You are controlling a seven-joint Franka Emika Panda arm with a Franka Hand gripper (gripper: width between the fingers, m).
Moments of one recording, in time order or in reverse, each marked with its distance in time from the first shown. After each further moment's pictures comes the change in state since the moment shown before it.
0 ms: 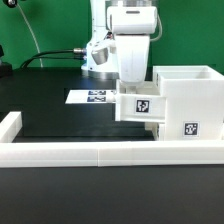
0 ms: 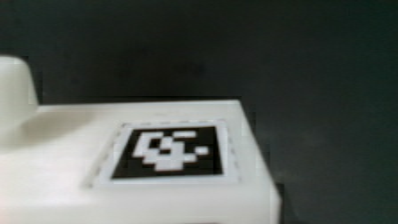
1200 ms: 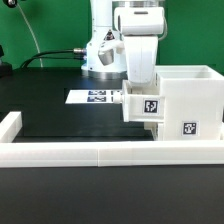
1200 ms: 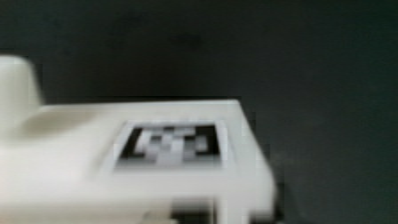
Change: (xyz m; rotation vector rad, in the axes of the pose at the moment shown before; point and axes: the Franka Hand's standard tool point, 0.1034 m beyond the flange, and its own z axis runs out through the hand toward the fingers) arm 0.007 -0.001 0.001 0.003 0.005 -0.006
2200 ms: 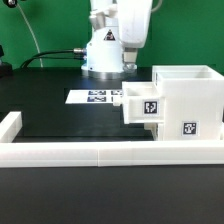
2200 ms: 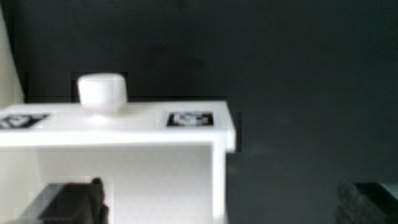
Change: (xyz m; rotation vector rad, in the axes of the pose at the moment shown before) arm -0.039 0.002 -0.061 -0.017 -0.048 -0.057
